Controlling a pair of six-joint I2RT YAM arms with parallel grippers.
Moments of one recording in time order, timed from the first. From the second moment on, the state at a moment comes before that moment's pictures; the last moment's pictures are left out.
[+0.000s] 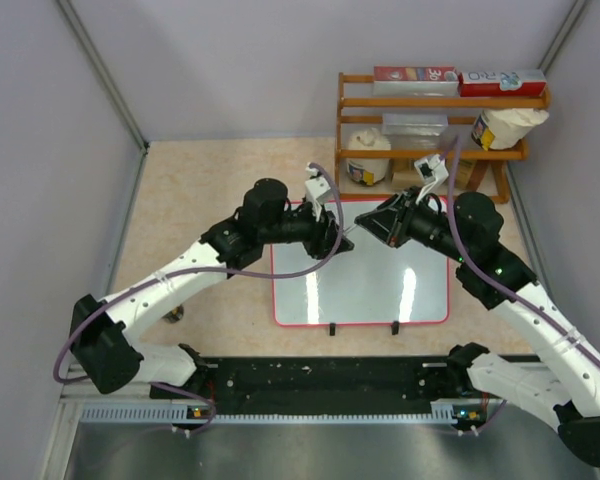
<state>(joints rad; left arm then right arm) -0.76 1.32 1.14 -0.11 0.53 -0.15 0.58 0.88 0.97 -0.19 -0.33 0.51</state>
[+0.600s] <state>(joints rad) -0.80 1.33 1.19 -0.18 0.61 -0.09 0.58 0.87 0.97 -0.21 -0.40 0.52</state>
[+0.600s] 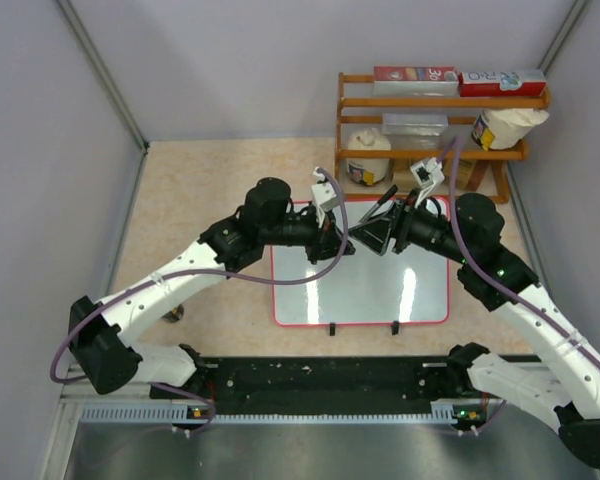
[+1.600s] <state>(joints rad) -0.80 1.29 1.19 -0.26 0.68 -0.06 0.58 0.86 0.98 -0.23 -0.47 0.54</state>
